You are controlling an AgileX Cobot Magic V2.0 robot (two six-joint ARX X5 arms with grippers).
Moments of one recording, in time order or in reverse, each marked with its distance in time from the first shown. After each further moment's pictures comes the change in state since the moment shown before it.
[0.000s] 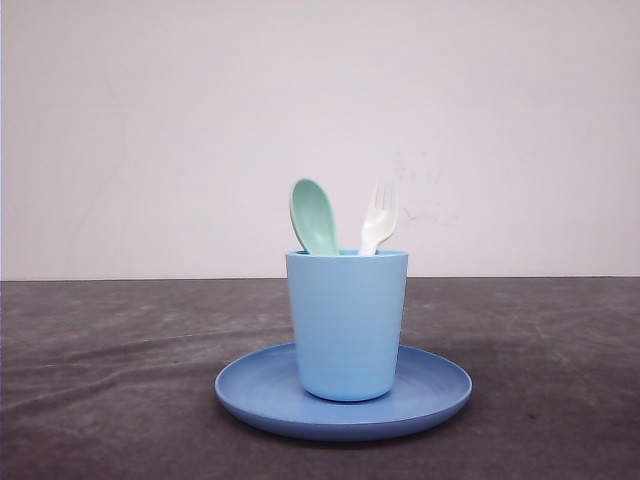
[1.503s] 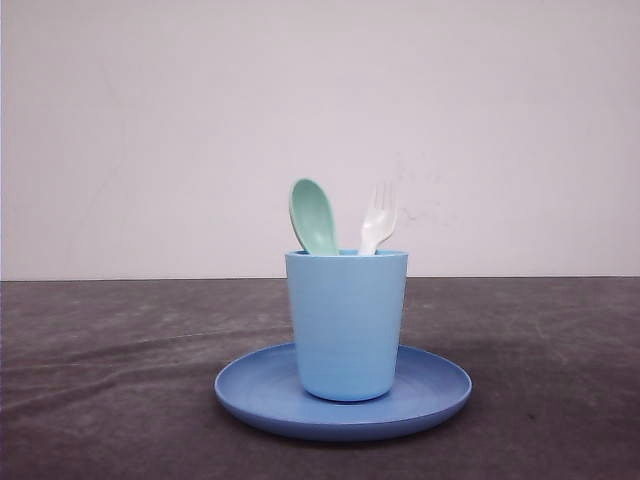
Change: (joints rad) left arm 0.000 -0.001 -0.003 0.006 0.138 0.046; right arm 0.000 0.000 0.000 0.000 0.000 -0.001
